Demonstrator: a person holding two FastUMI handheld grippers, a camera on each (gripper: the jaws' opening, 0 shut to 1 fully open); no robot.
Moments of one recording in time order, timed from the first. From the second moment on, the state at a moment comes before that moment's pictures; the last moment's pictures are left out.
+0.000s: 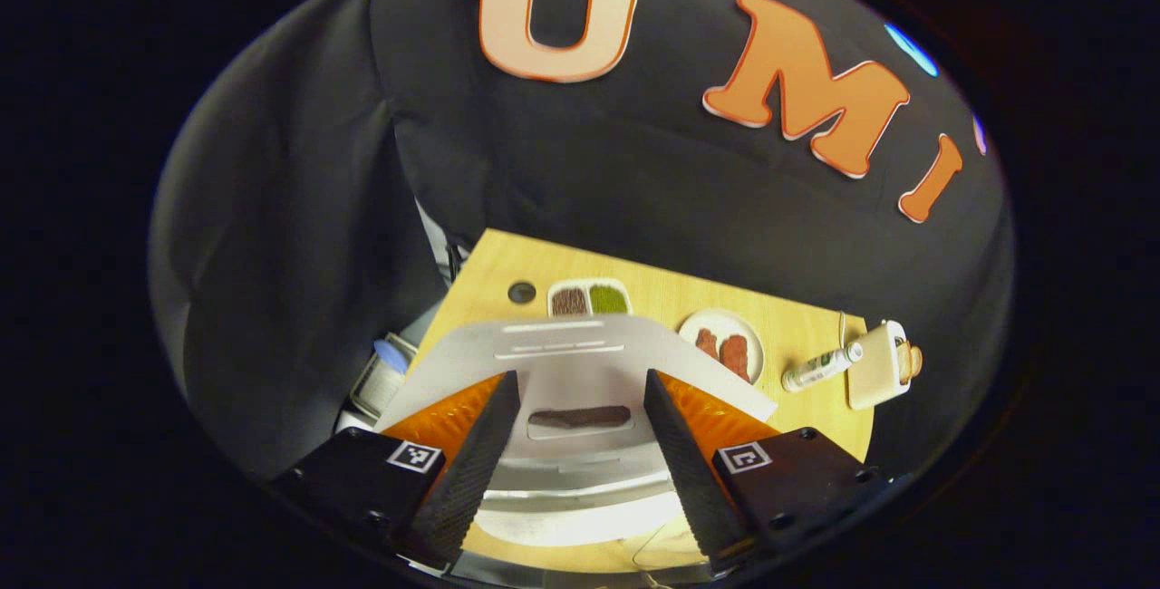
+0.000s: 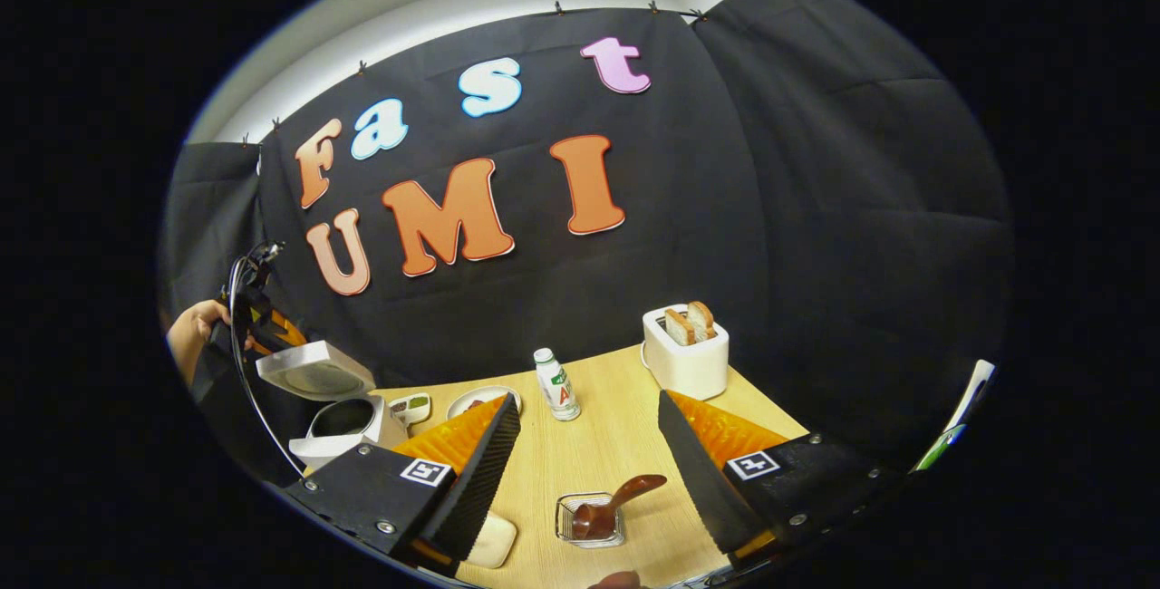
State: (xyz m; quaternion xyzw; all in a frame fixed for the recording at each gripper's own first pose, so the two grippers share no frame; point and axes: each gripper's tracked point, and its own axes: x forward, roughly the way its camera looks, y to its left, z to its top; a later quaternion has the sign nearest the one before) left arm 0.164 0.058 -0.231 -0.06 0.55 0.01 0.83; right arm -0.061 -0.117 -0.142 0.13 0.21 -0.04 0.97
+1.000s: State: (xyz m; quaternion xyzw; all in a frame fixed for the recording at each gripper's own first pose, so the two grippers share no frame) left arm 0.072 0.030 -0.312 -0.04 0.57 0.03 0.82; right arm -0.017 -0.047 -0.125 0.06 0.18 0.07 0.98
